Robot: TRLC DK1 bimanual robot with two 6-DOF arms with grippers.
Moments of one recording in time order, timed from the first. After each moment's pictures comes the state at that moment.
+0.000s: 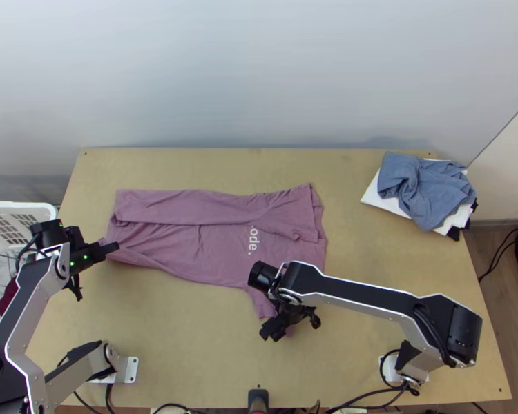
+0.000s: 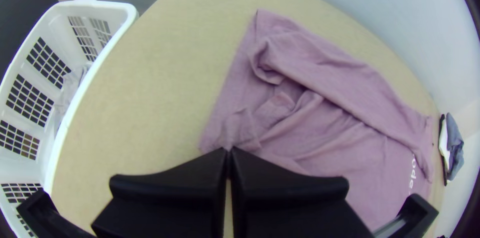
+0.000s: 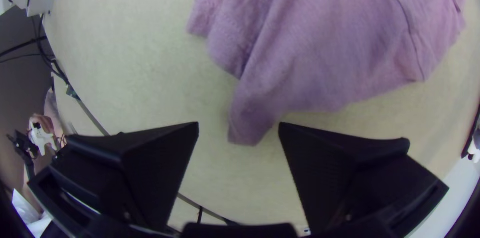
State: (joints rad) left arm 0.36 1.15 0.66 -0.41 0.10 -0.06; right arm 1.13 1.74 1.17 -1.02 -0.22 0.43
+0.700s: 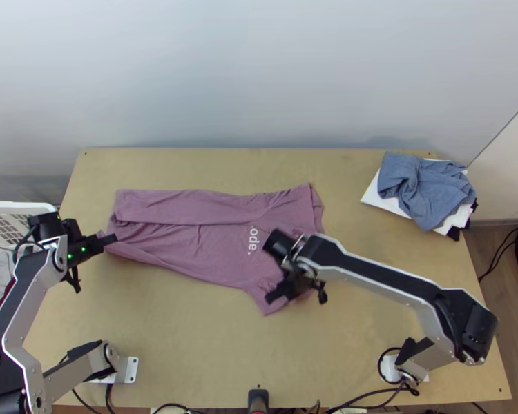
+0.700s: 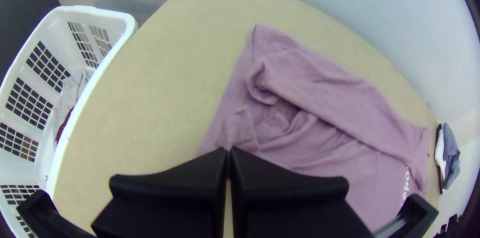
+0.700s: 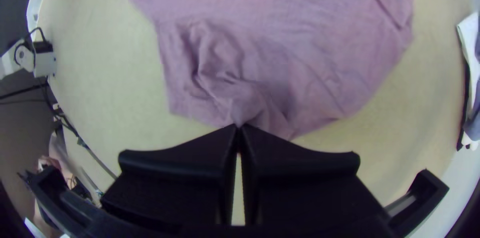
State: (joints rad) left arm 0.35 1.20 0.72 -0.42 0.10 -0.09; right arm 0.95 1.68 1.22 -0.98 -0.12 0.41
